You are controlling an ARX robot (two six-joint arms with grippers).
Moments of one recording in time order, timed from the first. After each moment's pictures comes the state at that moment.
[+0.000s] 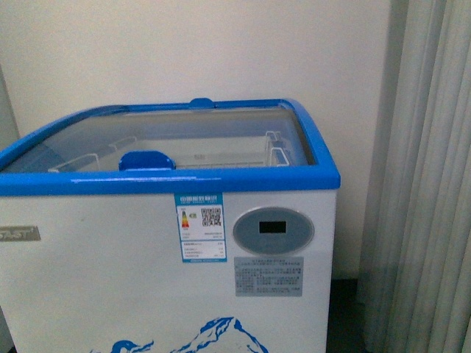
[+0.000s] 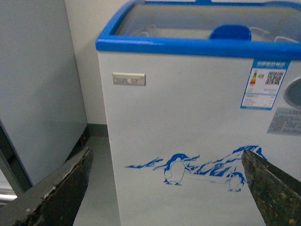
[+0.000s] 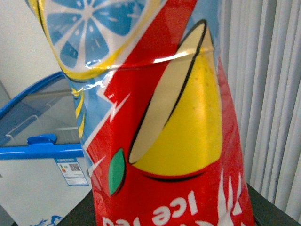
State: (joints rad) left arm 0.00 0.00 0.01 0.00 0.00 0.00; right arm 0.15 0.50 0.77 -0.19 0.14 0.14
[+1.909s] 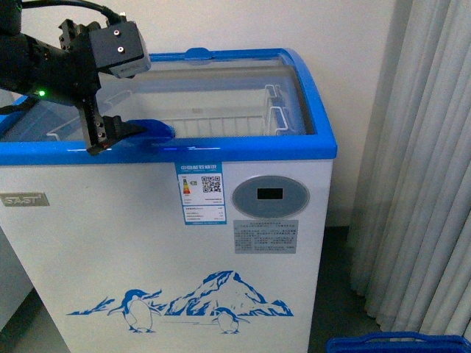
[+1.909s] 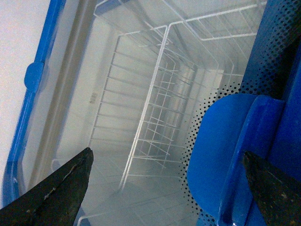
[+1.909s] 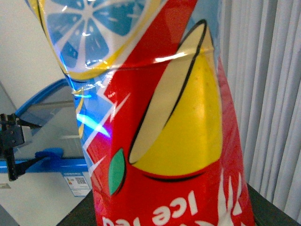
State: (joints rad) left arm -0.06 2.10 1.65 -0.02 0.48 1.27; right arm 0.15 0.50 0.77 -0.18 0.14 0.14
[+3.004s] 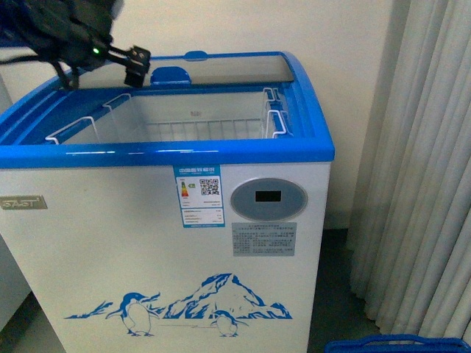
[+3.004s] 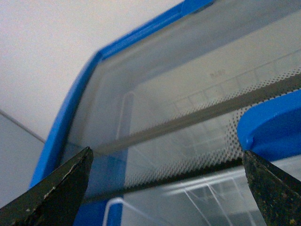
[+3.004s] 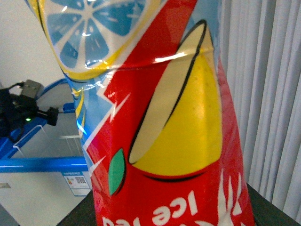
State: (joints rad) left arm -0.08 2.41 2.24 -0.01 -0.02 0.30; right arm 0.15 0.50 0.77 -0.18 0.14 0.14
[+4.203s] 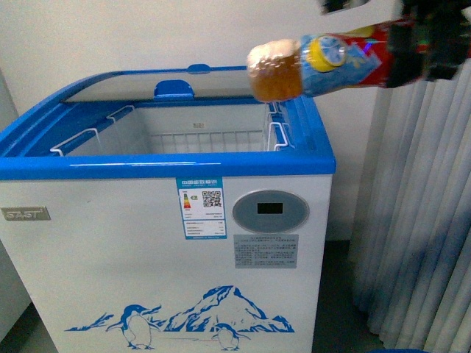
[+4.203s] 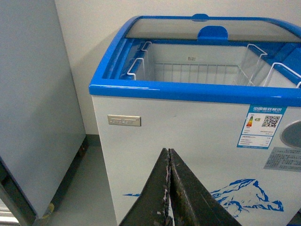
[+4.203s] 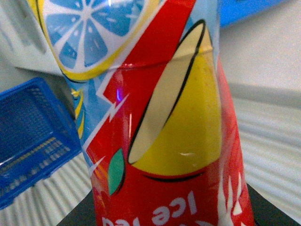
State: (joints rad) left arm 0.00 0.67 0.10 0.56 0.00 0.00; right arm 0.26 1.84 1.85 -0.74 0.28 -1.09
